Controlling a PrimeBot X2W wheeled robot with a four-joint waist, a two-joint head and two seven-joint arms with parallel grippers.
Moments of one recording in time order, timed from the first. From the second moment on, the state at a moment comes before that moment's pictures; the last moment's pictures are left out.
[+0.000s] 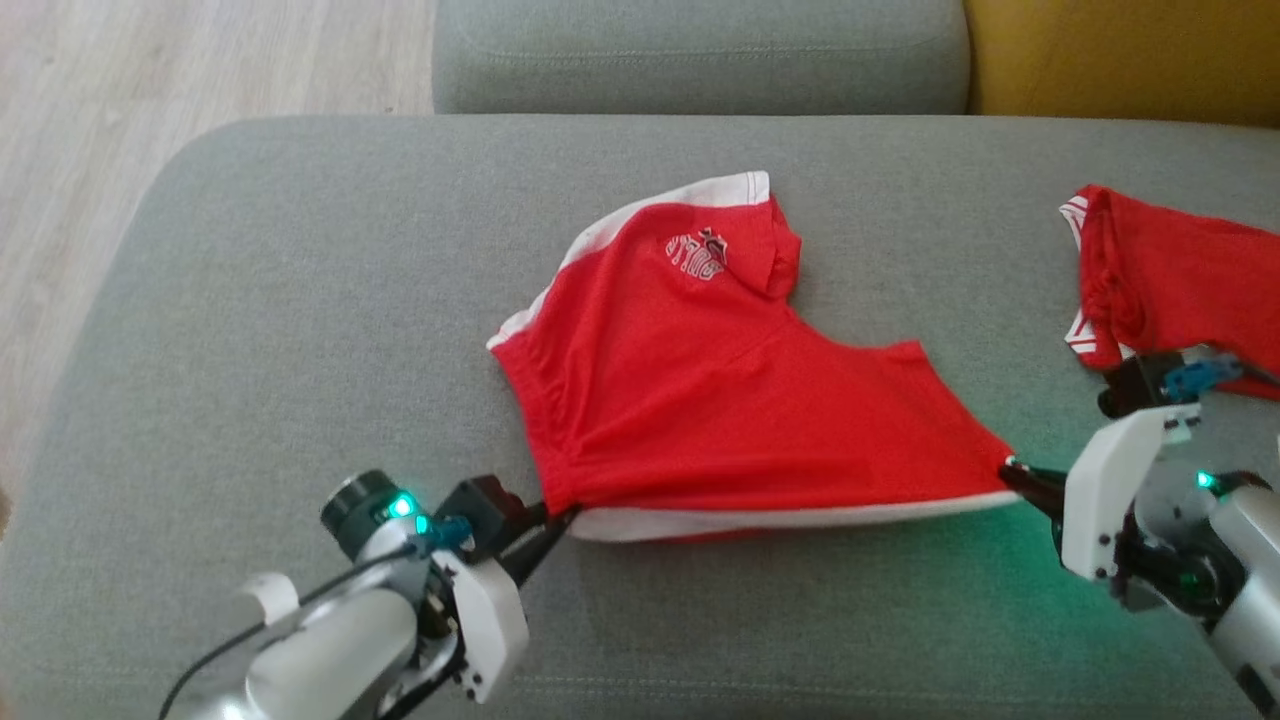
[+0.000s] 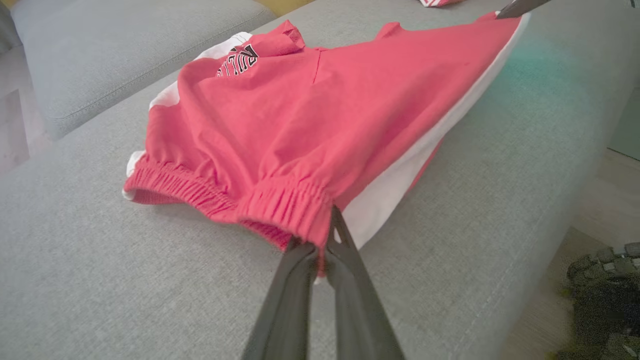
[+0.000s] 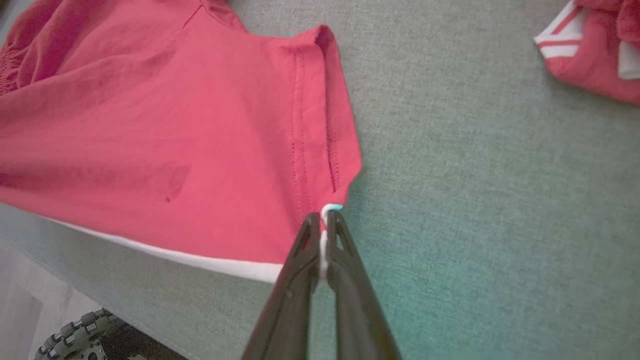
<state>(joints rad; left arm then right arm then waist) -0.53 0.39 -1.18 0.52 -0.54 -0.08 -0.21 -0.43 -0.59 0.70 0.54 0.98 0.12 0.49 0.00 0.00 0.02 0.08</state>
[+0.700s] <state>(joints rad) -0.45 0.42 -1.22 0.41 -0.55 -0.03 -0.18 -0.30 -0.60 0.53 0.46 1.01 0.12 0.49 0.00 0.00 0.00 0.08</state>
